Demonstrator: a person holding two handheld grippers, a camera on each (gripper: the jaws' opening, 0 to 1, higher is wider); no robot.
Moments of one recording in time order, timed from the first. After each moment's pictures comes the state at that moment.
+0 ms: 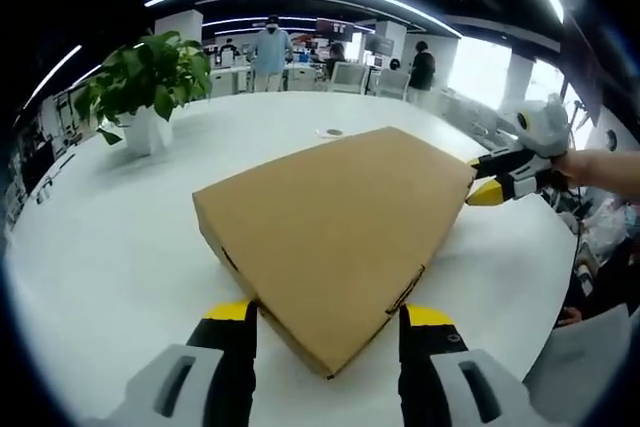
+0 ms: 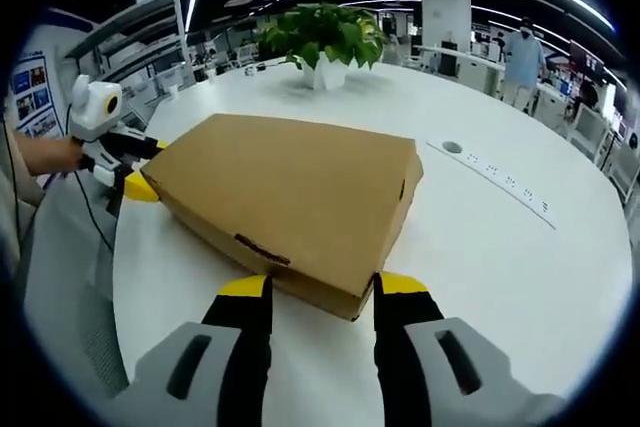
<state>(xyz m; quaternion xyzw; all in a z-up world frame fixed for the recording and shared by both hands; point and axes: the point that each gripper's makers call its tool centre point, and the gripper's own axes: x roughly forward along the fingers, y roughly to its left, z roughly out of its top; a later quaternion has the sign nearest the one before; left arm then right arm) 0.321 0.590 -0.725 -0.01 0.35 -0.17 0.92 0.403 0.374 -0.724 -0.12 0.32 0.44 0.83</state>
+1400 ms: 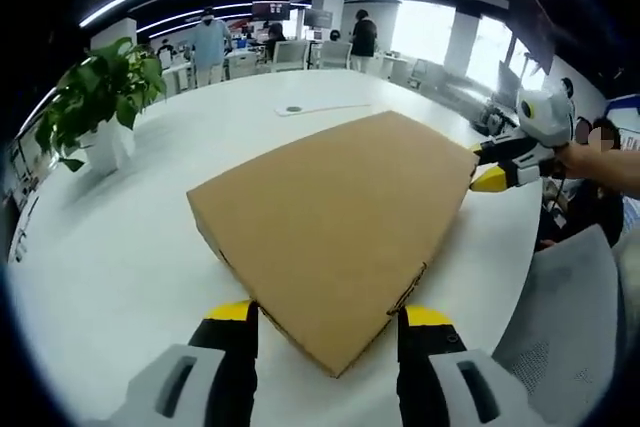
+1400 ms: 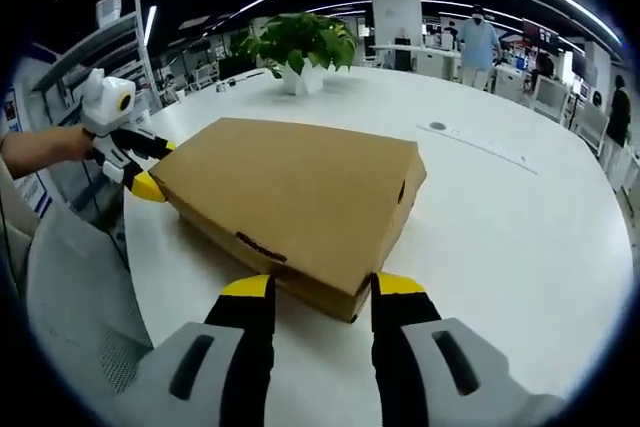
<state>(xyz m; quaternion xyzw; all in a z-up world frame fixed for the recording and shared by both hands) 0.295 0.622 -0.727 0.06 0.39 -0.28 0.88 0.323 0.389 -0.723 -0.07 0.32 0.36 0.87</state>
